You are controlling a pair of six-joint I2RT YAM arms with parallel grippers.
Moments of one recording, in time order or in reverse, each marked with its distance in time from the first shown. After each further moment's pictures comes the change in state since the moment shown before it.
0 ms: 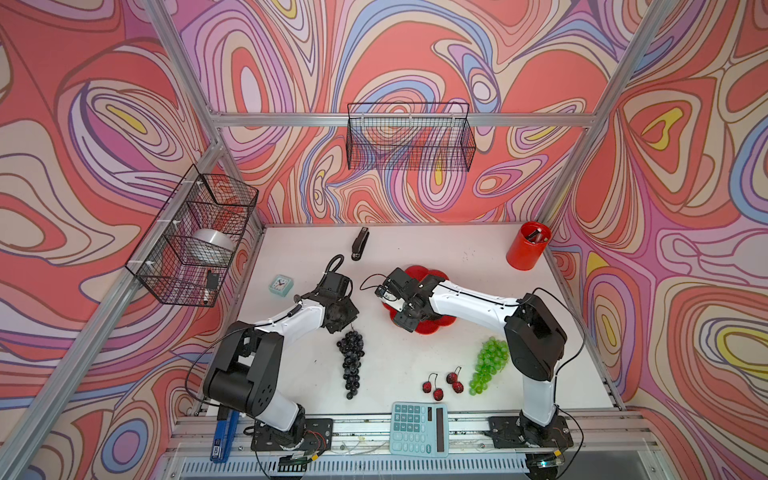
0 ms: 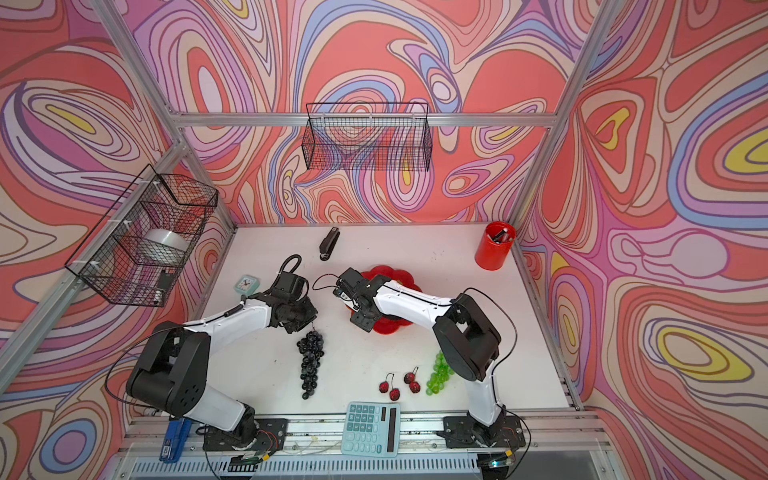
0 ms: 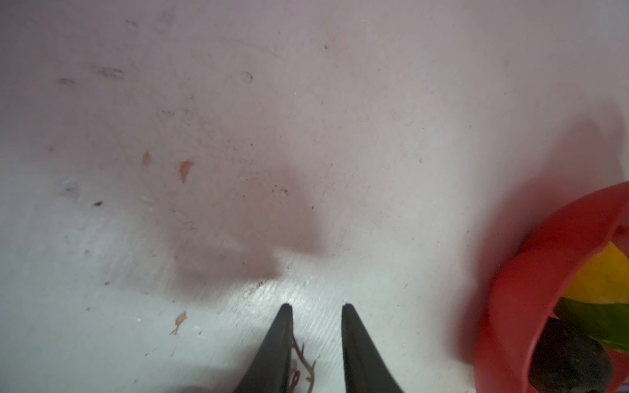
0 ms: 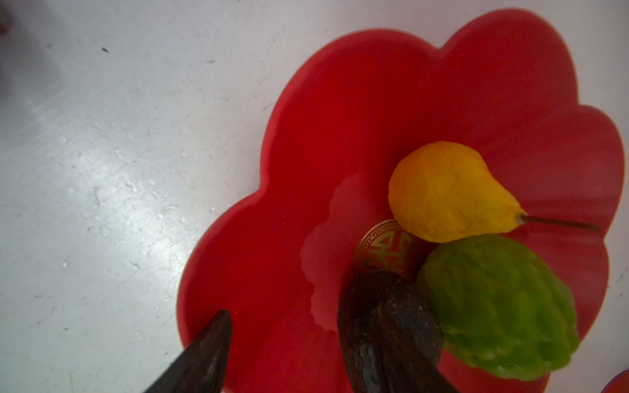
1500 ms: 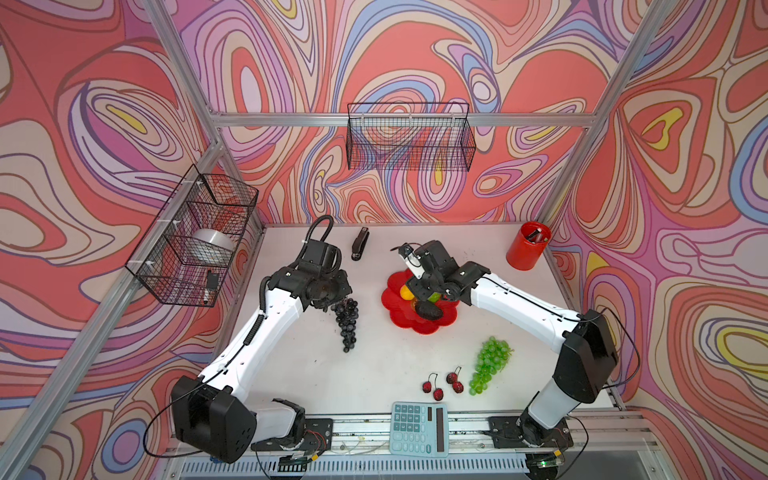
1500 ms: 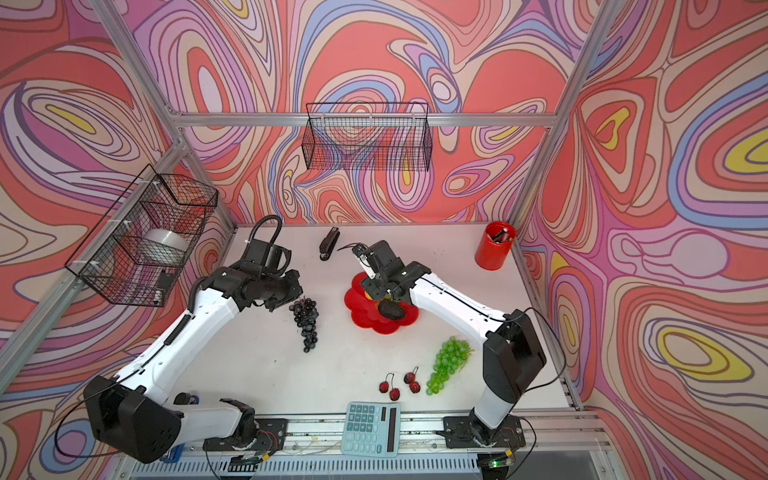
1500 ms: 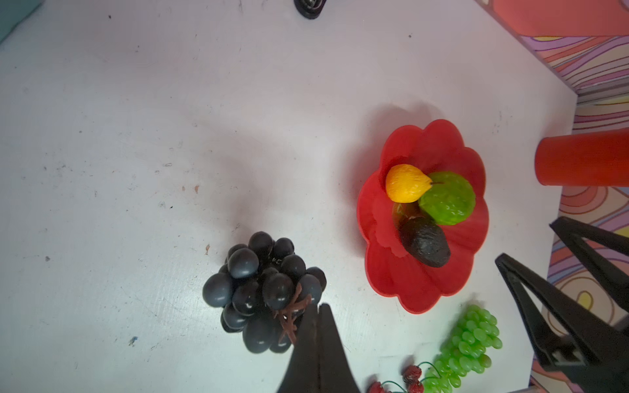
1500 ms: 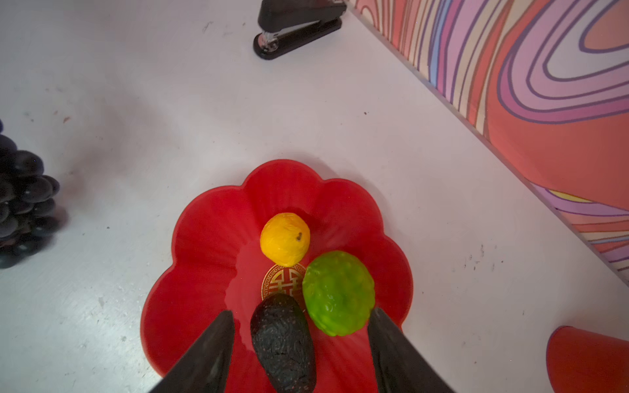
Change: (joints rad) left arm -0.009 -0.232 0.442 -0.513 0.024 0.263; right arm -0.148 -0.281 -0.071 0.227 -0.012 0.101
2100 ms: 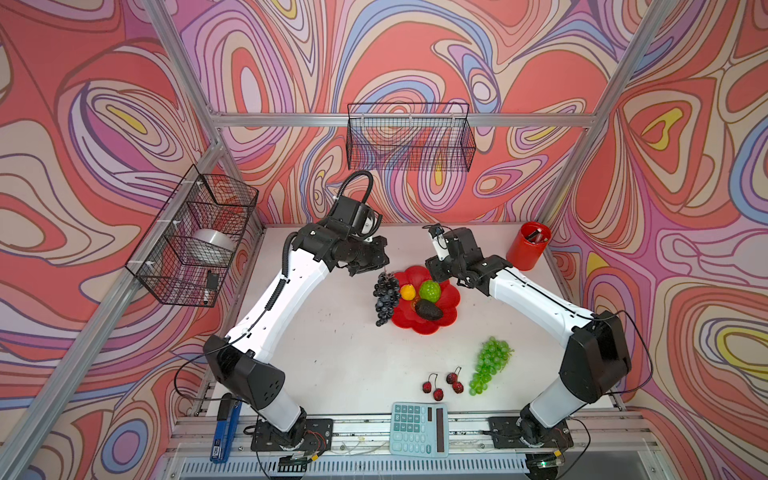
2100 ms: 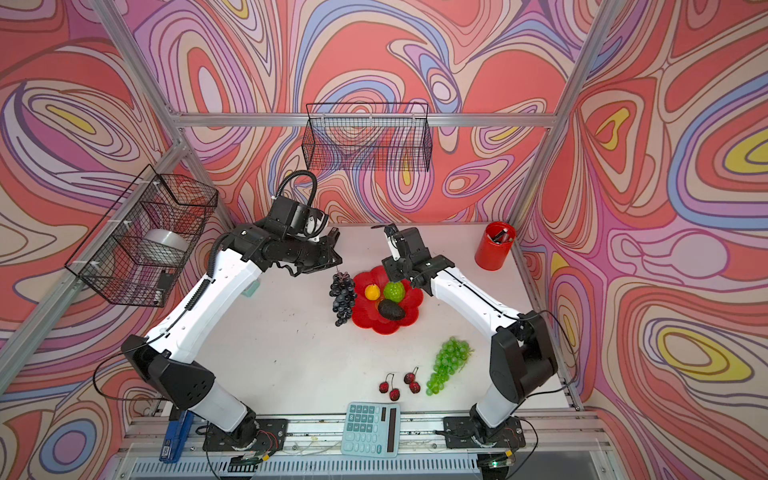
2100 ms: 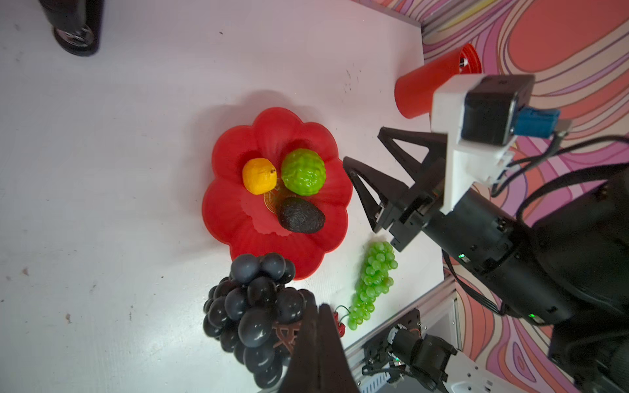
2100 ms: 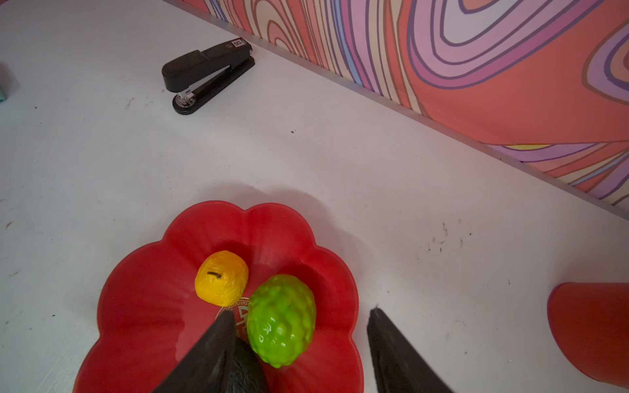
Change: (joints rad) left arm -0.170 0.319 0.576 -0.160 0.218 0.082; right arm -0.176 -0.030 -0.073 0.148 -0.059 0.101
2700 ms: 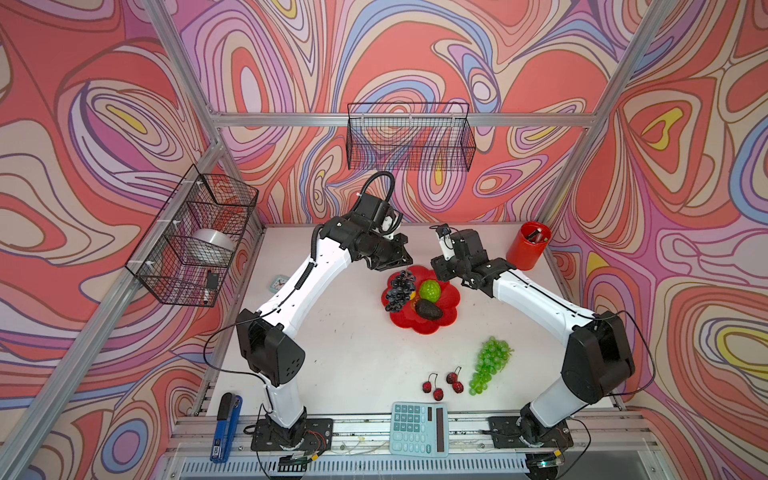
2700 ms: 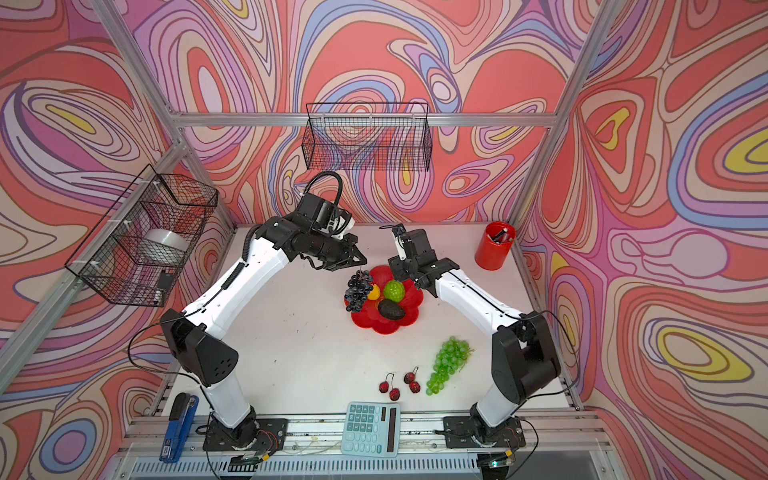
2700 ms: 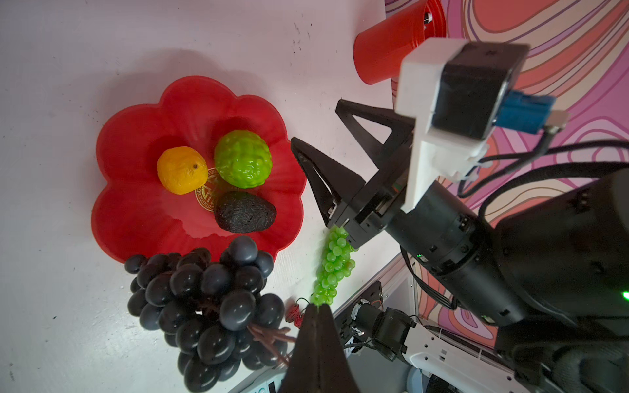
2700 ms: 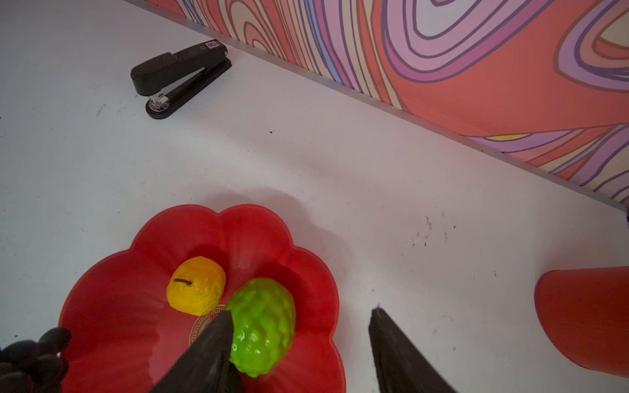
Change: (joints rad) left arm -0.034 0.167 0.090 0.061 0.182 -0.035; right arm -0.045 -0.013 -0.058 0.071 0.003 -0.001
